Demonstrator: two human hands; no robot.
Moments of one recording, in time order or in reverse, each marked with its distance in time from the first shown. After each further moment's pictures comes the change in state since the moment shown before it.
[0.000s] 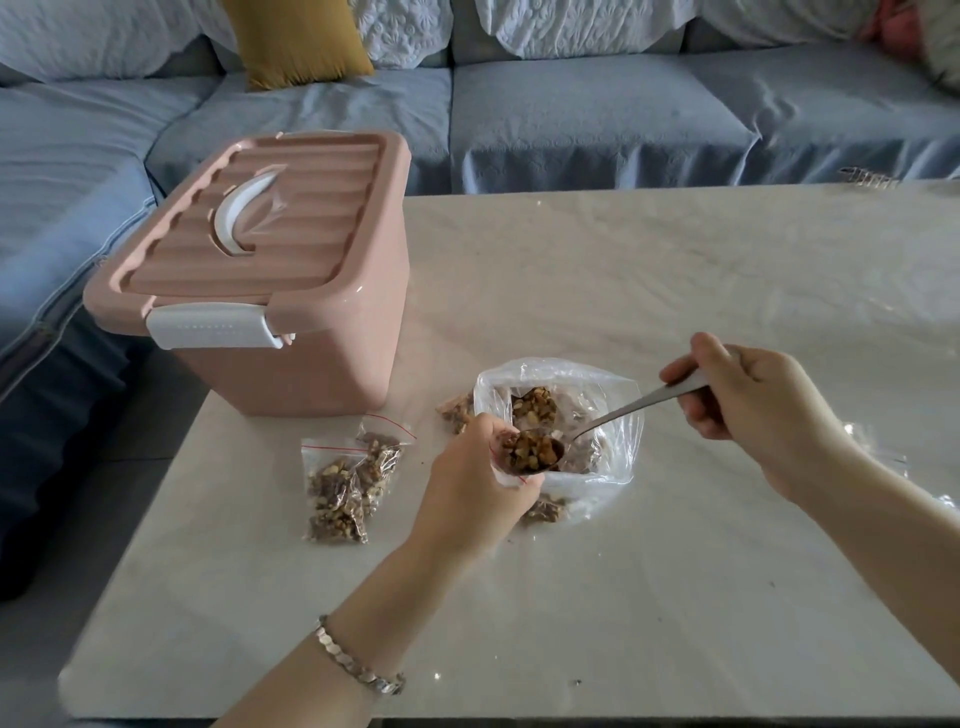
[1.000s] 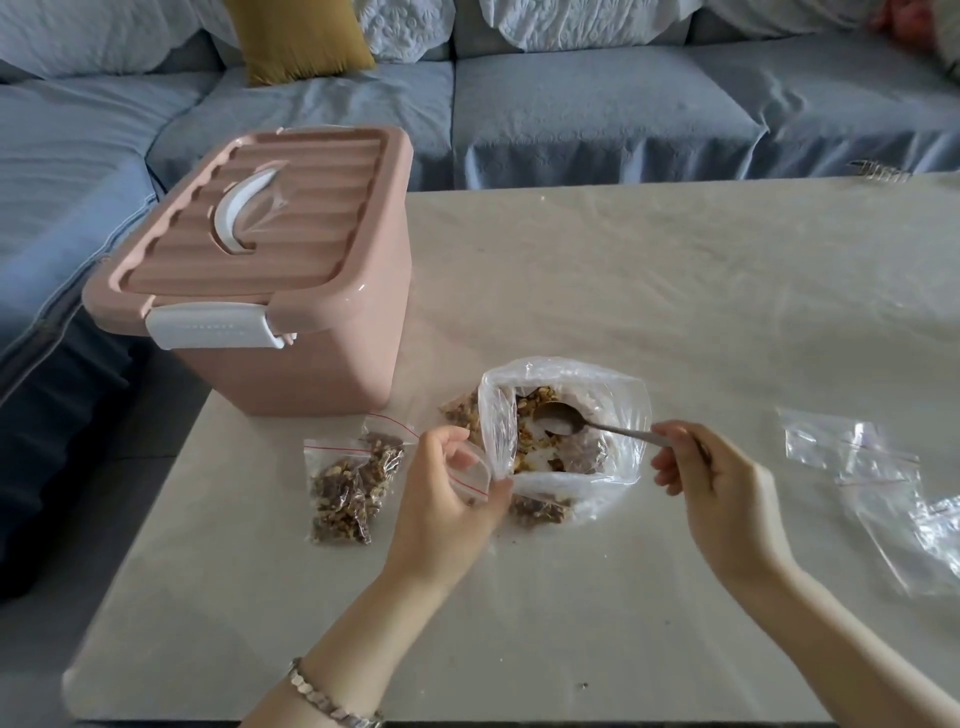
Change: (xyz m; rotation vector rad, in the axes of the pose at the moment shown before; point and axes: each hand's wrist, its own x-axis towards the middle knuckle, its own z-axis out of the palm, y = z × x) left_hand -0.013 -0.035 -0.002 -0.128 0.164 0.009; right_hand -0.025 0.086 0.023 -0.163 0.132 -0.309
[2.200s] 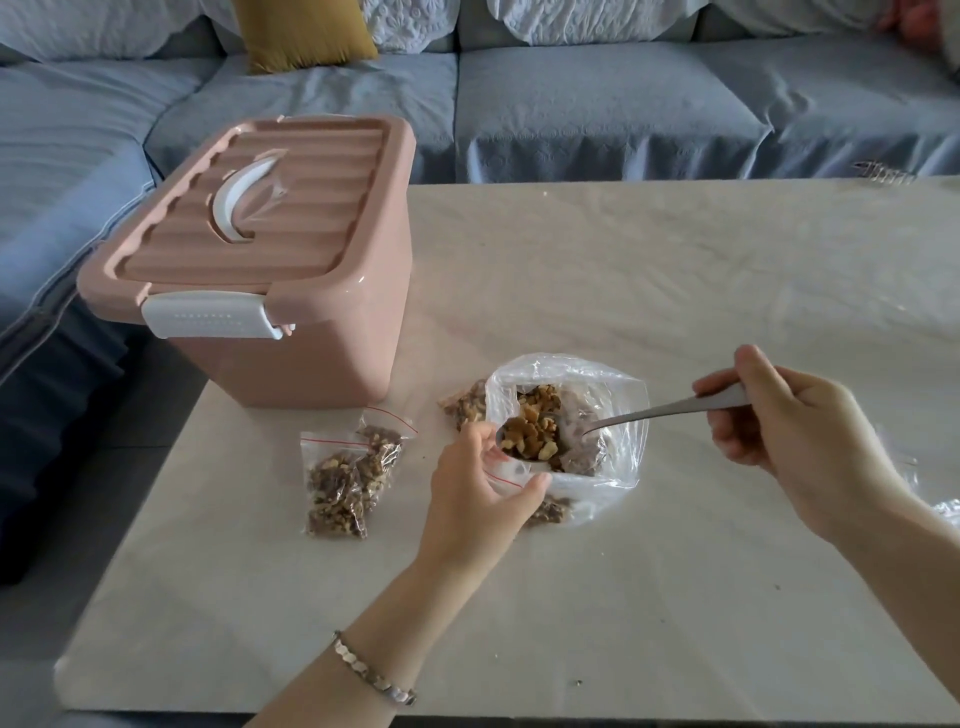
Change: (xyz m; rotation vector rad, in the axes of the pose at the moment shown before) left_hand 0.003 0.008 0.025 0.008 -0.079 -0.092; right_hand 0.038 -0.064 -0.039 0.243 -0.053 0.377
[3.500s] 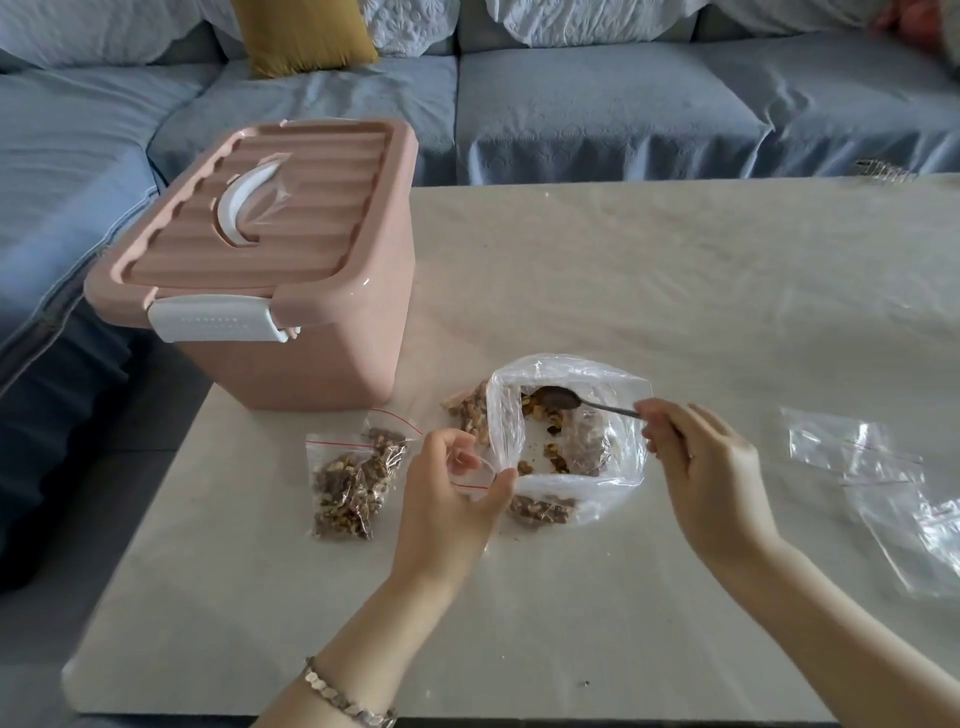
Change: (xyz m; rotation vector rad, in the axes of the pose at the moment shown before) left_hand -0.005 -0.013 -0.018 -0.059 0.117 0.023; right_hand 0.005 0.076 0.032 -0.479 0.065 -0.688
